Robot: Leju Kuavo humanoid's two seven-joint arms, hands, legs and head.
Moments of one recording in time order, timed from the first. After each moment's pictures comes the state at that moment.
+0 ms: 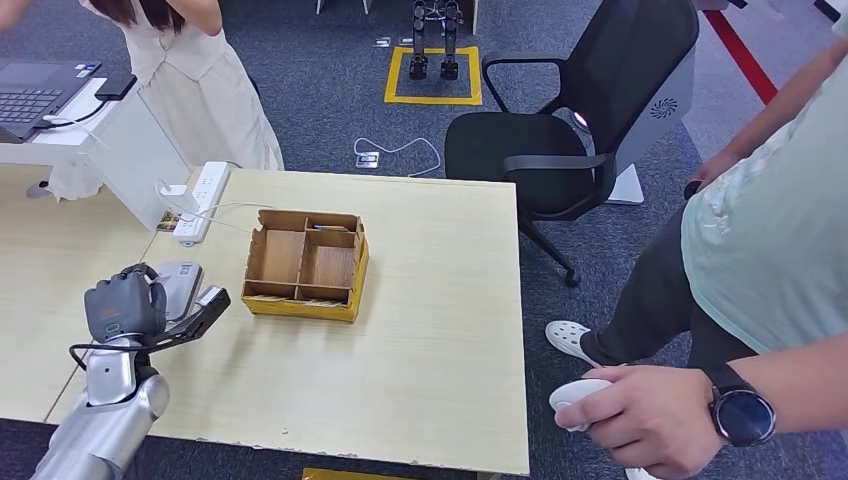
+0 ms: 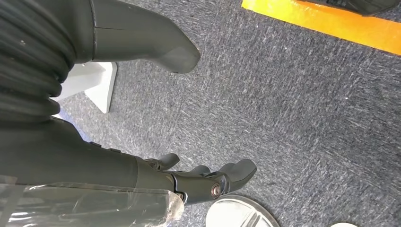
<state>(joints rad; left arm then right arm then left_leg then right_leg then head) -0.31 0.34 -0.09 -0.91 -1.32 0.56 0.23 0.08 -0.37 1.19 -0.88 -0.41 -0.64 0.30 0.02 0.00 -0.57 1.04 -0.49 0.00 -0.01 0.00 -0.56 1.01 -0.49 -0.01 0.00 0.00</state>
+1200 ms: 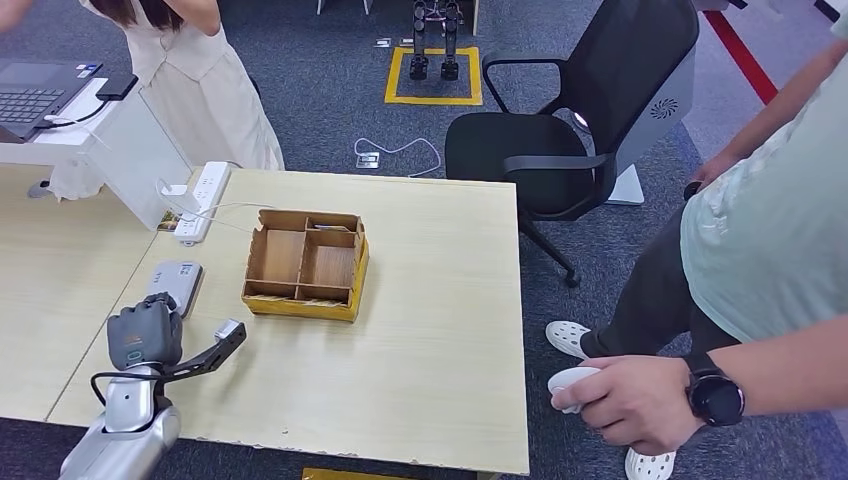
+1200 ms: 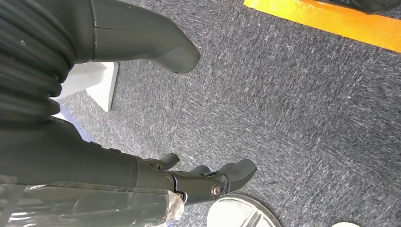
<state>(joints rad) -0.23 0.31 -0.12 -0.89 -1.40 0.55 0.28 0.07 -0.38 1.22 -0.88 -0.43 -0.65 0.31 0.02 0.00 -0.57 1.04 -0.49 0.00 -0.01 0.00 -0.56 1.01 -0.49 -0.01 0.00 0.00</state>
